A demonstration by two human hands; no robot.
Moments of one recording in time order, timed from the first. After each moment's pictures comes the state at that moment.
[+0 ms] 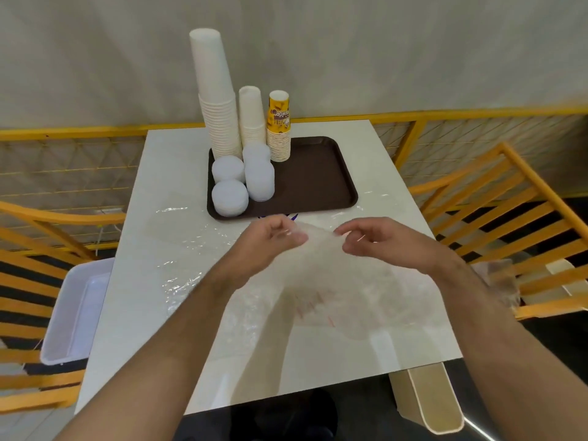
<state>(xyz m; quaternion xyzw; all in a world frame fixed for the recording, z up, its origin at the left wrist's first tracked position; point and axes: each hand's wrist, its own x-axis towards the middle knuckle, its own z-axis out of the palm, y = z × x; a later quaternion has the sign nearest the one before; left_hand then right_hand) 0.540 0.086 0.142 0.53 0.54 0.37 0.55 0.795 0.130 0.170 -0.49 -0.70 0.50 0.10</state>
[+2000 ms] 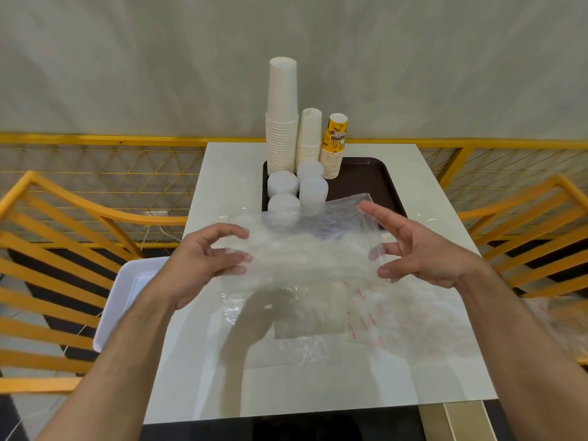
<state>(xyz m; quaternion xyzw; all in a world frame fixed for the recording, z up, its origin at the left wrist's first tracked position) 0.368 0.020 0.165 0.41 0.54 0.48 0.56 0.721 0.126 0.186 -0.37 -0.60 0.69 0.18</state>
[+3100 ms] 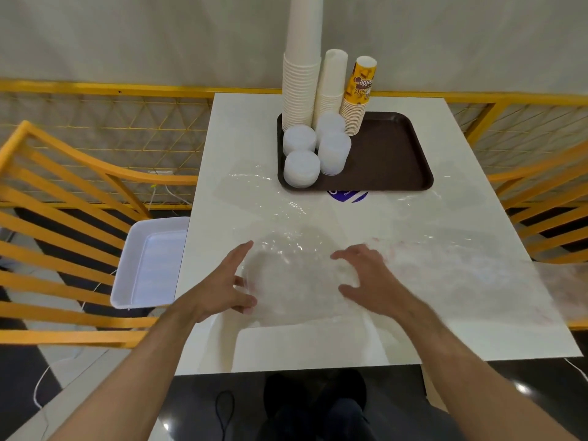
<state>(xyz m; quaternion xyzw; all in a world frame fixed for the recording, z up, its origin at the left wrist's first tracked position) 0.351 -0.032 0.054 0.41 0.63 0.25 0.61 0.650 0.051 0.044 -0.50 -0.80 0.34 0.05</state>
